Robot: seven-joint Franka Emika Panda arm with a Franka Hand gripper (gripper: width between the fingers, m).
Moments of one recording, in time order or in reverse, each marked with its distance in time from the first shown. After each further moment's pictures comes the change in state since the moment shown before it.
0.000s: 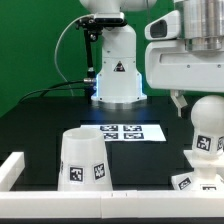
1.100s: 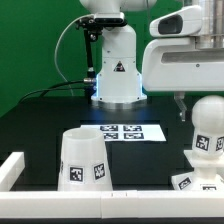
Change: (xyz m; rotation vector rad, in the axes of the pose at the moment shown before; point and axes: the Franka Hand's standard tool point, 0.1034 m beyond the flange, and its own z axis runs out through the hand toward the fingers) arm 0.000 -0.004 0.000 -0.044 0.045 -0.347
